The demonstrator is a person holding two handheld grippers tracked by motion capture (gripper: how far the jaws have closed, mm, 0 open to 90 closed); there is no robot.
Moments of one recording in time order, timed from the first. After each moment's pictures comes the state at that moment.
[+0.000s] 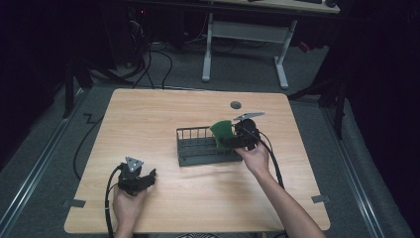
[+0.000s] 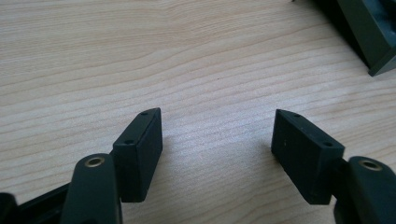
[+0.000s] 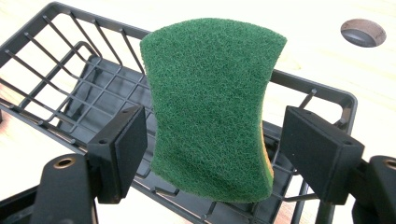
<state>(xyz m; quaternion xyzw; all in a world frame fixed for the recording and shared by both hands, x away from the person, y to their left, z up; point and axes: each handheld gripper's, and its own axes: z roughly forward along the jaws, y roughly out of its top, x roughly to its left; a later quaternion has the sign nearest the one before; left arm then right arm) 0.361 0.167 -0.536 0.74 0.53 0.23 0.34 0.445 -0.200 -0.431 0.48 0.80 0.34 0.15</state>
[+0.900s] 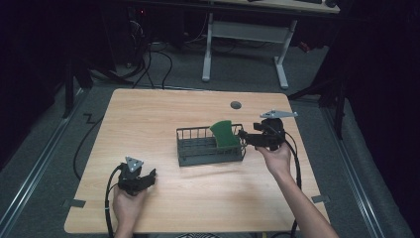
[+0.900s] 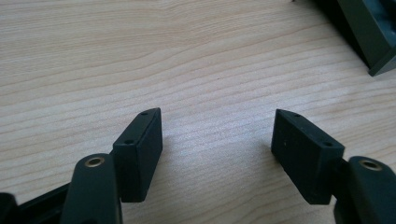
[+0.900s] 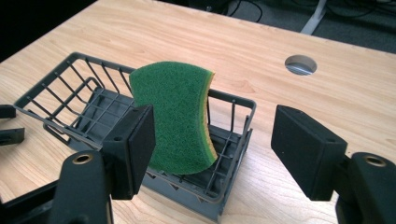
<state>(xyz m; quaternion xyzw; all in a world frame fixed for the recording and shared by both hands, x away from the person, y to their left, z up) 0.361 0.167 -0.536 0.74 0.53 0.23 0.34 0.414 -0.255 -0.391 0.48 0.76 0.40 0.19</state>
